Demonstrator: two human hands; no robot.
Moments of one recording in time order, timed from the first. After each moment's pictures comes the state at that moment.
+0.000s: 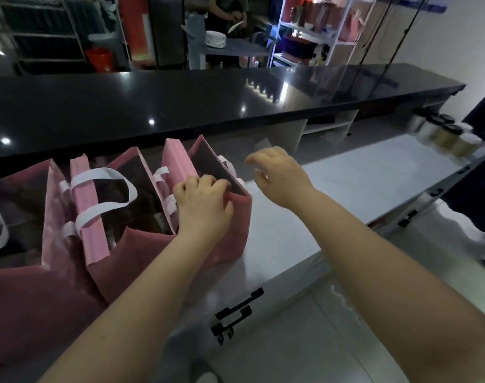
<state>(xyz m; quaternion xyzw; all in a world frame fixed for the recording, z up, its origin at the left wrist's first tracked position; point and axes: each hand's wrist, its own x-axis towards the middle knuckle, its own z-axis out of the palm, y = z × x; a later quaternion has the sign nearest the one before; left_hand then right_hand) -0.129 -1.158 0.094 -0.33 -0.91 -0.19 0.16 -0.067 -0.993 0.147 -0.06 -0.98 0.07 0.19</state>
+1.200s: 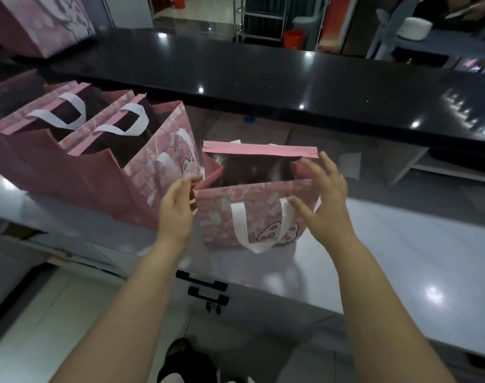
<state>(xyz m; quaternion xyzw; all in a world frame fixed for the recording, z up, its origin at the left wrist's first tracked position) -0.037 -1.069 0.054 0.12 -0.70 -0.69 0.17 -0.067 -0.806 0.066 0.13 -0.89 0.41 0.16</state>
